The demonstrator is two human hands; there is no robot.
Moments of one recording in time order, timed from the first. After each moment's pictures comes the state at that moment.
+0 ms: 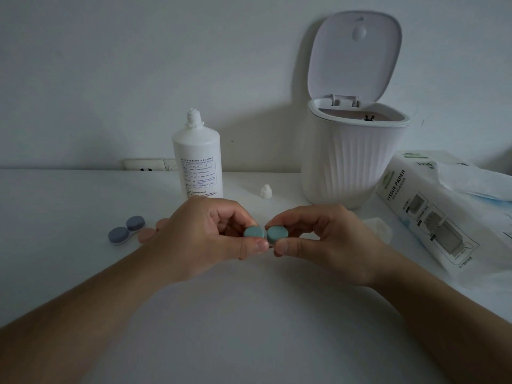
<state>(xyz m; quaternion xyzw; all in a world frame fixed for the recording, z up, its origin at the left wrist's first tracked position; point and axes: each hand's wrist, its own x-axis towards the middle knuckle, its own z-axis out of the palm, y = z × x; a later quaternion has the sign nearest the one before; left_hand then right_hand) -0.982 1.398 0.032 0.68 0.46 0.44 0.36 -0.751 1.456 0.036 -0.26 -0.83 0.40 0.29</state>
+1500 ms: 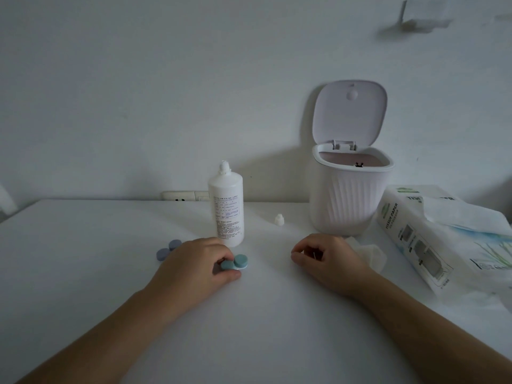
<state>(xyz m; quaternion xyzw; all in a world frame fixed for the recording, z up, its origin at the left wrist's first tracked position) -1.016 1.366 0.020 0.68 0.69 0.23 -0.07 -0.750 1.482 0.006 -0.38 -0.85 0.22 0.30</state>
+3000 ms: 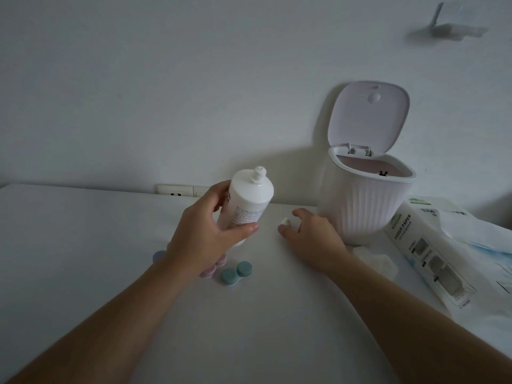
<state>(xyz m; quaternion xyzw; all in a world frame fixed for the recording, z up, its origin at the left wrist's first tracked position) -1.030 1.420 0.036 0.60 0.58 0.53 0.14 -0.822 1.529 0.019 -0.57 -0.78 0.12 0.23</state>
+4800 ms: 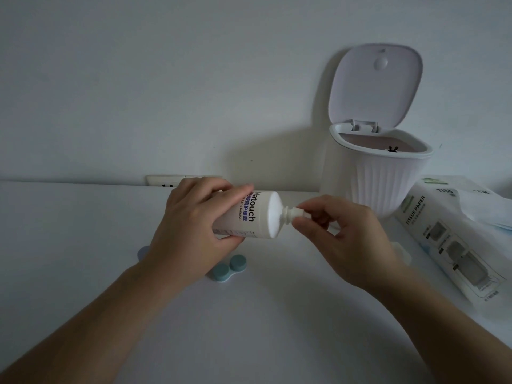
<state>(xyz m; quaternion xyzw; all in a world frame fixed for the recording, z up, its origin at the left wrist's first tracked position) -1.022 1.413 0.039 0.72 0.54 0.39 -0.18 -0.780 1.462 0.053 -0.33 -0.82 0.18 0.44</state>
